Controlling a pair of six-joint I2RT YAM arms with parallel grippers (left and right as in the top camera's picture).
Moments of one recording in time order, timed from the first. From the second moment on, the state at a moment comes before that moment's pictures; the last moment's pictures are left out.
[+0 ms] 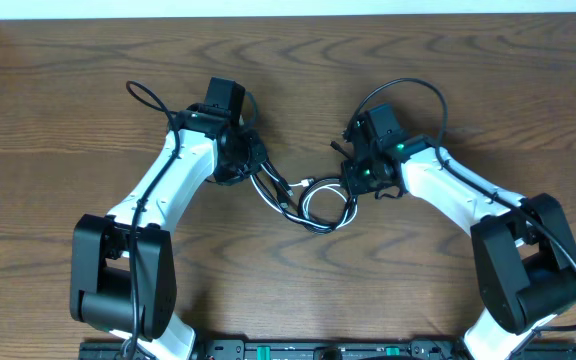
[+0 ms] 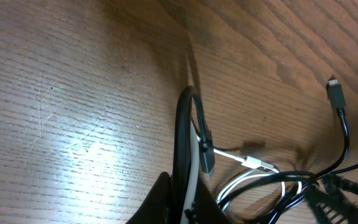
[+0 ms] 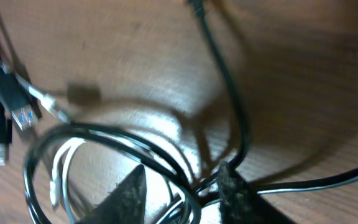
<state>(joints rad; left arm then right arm) -0.23 1.76 1.24 -0.80 0.23 -0.65 0.45 1.84 1.12 -0.52 -0.23 0.21</state>
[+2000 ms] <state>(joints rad) -0.42 1.66 1.25 -0.77 0.43 -0.15 0.36 1.47 1.12 -0.67 -0.48 0.26</state>
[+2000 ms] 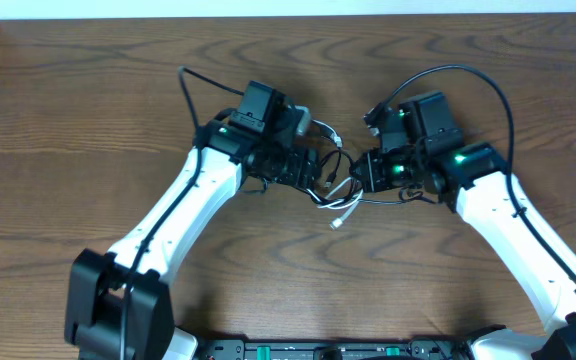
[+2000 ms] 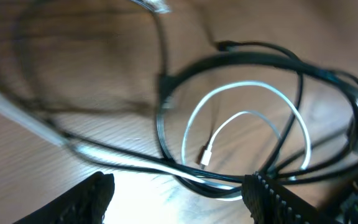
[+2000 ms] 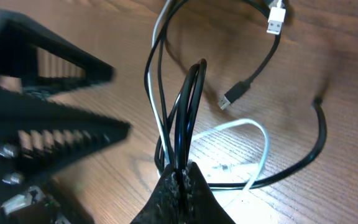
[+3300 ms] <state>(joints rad) -0.63 1.80 1.22 -0.71 0.42 0.11 0.28 1.47 1.12 -0.76 -0.29 0.24</state>
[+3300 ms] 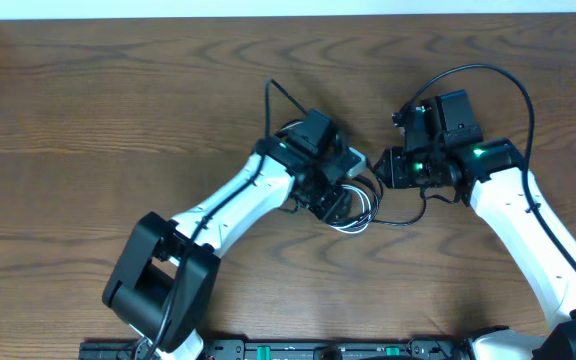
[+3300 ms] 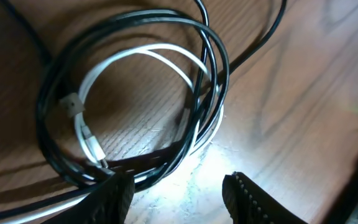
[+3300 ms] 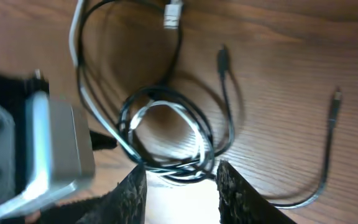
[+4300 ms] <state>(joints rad) -0.67 1.96 1.24 -0.77 0.45 0.13 0.26 1.47 1.12 -0.77 -0.15 0.25</state>
